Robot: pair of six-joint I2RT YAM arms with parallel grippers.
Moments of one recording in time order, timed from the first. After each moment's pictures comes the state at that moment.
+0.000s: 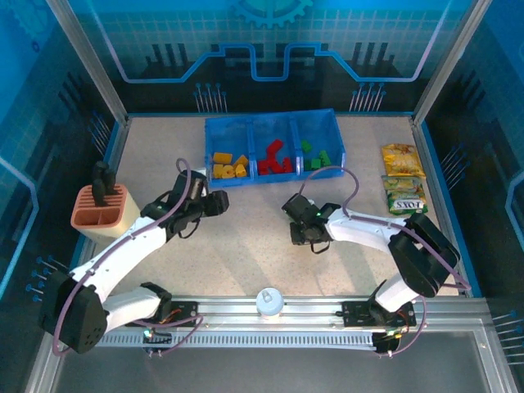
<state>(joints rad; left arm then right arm) -0.41 1.13 0.78 -0.45 -0.04 -0.56 0.77 1.55 0.86 -0.58 0.18 0.67</state>
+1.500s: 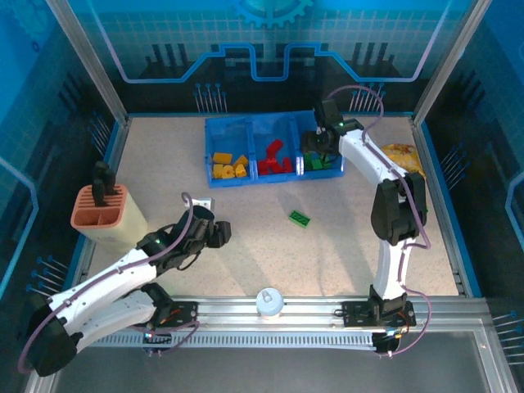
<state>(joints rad) -0.68 0.88 0.57 -0.51 -0.22 -0.66 0.31 1.95 1.69 -0.74 0.12 0.34</state>
